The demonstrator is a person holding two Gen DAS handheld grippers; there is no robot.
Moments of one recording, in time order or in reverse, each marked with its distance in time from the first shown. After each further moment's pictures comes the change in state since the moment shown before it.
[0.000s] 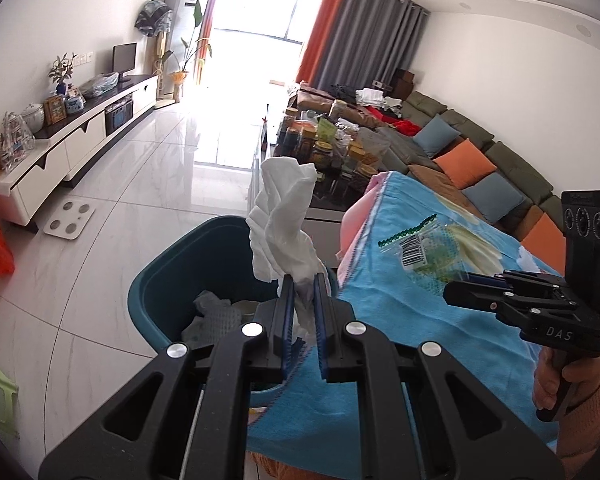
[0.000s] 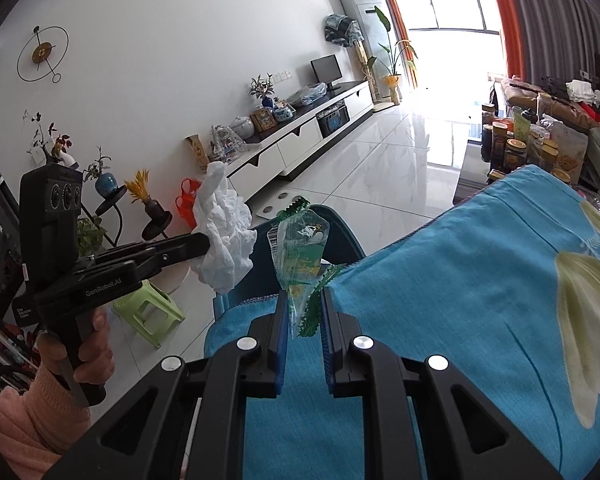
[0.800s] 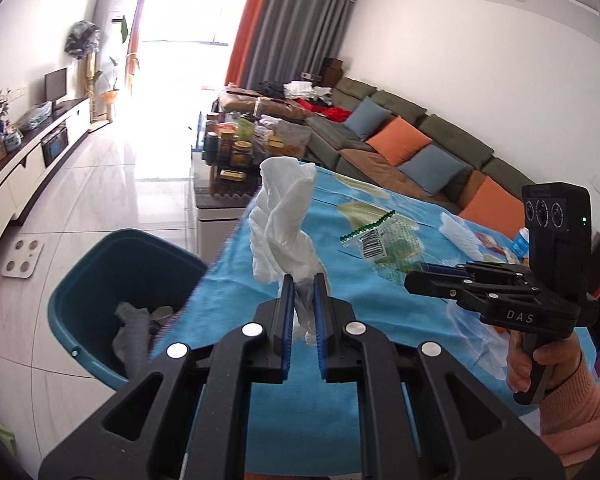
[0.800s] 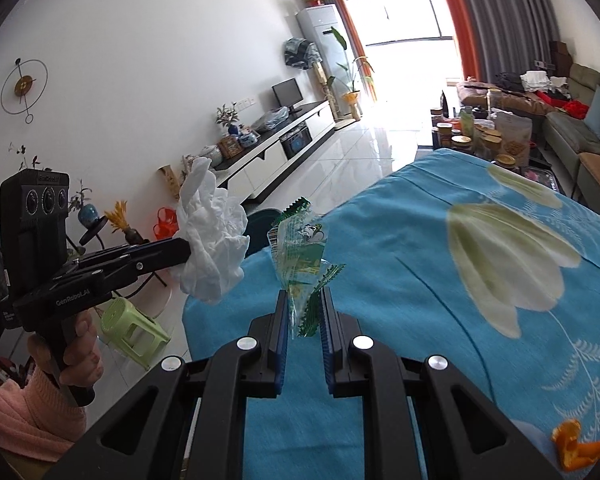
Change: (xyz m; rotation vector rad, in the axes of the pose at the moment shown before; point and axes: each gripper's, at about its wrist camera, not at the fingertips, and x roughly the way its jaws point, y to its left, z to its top) left arm -0.012 -0.092 -0.015 0.158 -0.001 -0.197; right arm -0.080 -0.035 -0.048 0.089 -0.093 -0.087
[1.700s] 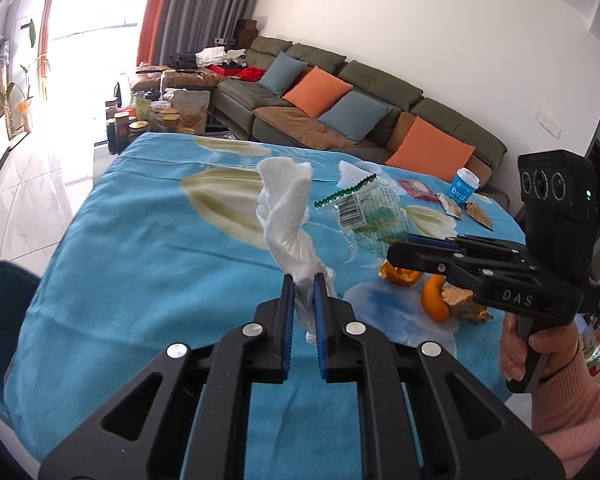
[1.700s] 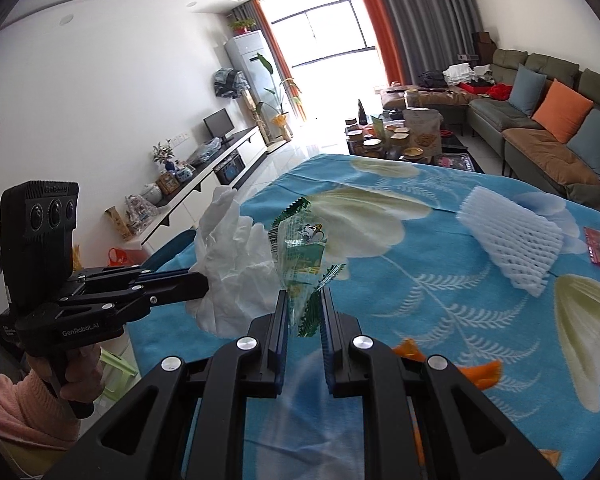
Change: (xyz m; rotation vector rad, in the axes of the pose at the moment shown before) left arm 0.094 -0.126 -0.002 0.178 0.155 -0.246; right arm -0.102 -0.085 -0.051 0.157 -0.099 -0.189
